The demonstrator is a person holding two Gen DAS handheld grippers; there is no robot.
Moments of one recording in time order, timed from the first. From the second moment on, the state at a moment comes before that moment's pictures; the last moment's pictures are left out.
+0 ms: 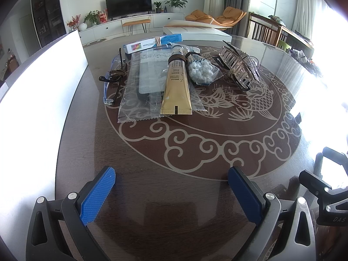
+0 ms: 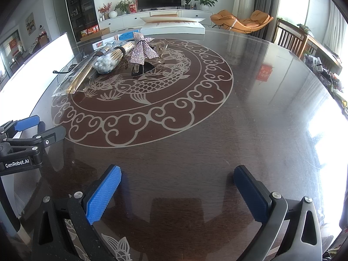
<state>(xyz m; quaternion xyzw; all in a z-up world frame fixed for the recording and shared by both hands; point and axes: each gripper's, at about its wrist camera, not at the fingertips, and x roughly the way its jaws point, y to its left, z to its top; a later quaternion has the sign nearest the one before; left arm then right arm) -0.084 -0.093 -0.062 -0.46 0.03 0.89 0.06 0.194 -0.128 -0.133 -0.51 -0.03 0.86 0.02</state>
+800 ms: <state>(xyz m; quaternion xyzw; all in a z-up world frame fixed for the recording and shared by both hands) -0.093 -0.103 -0.049 -0.49 0.00 0.87 0.05 0.200 -0.139 -0.106 -0.50 -0.03 0.86 0.02</state>
